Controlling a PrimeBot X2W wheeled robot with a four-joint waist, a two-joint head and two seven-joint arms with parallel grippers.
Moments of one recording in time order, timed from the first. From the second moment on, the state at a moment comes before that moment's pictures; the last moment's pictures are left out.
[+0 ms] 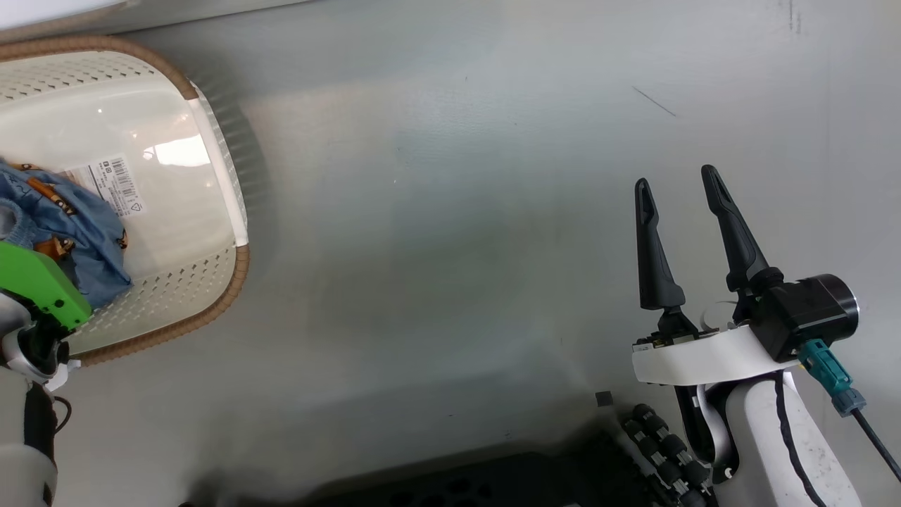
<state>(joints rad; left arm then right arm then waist) -0.66 0.28 0.12 0.91 -0.46 0.02 0.32 -0.18 -0.04 0.26 -0.05 0.15 -0.04 -0.26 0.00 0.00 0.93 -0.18</state>
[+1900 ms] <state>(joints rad) -0.84 0.29 0.11 1.14 -0.46 -0.06 0.12 -0.20 -0.04 0.27 -0.09 0.14 -0.07 -0.26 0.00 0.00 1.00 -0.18</state>
